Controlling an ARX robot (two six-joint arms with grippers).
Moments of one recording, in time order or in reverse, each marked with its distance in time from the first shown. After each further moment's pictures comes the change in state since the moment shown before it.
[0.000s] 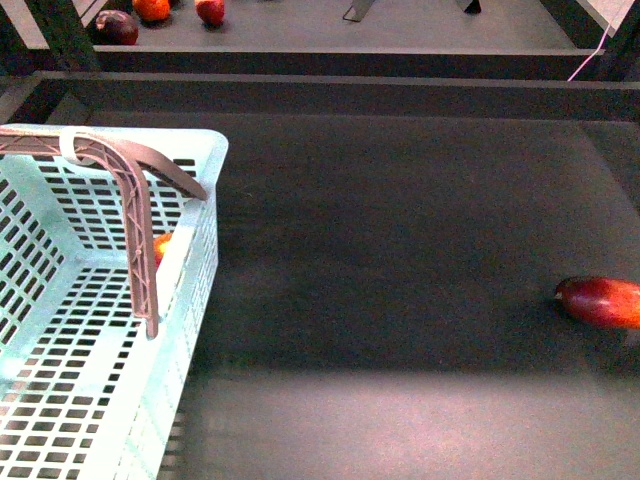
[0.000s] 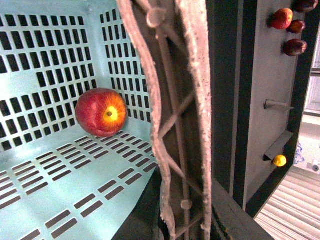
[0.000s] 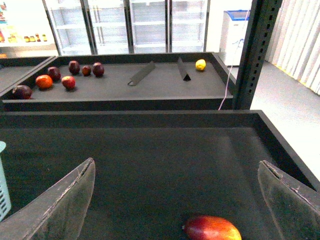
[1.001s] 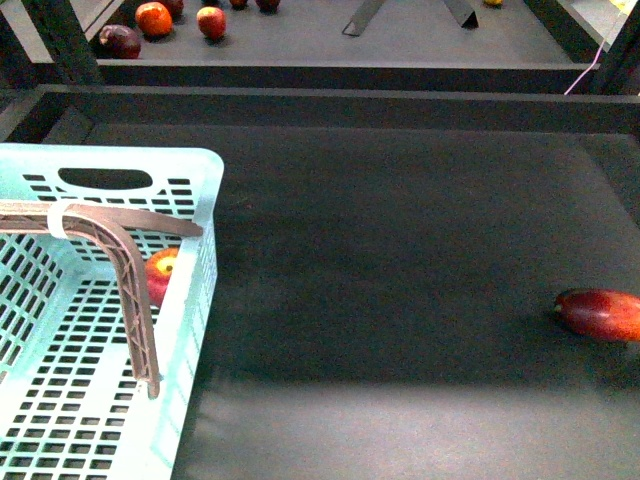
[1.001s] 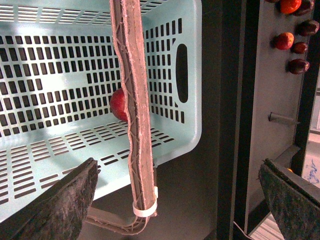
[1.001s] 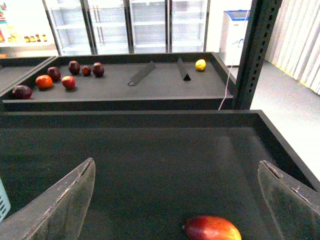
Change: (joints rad) left arm -0.094 -0.434 0.072 -0.577 -0.126 -0.052; right arm 0.000 0.000 0.000 0.000 0.000 0.000
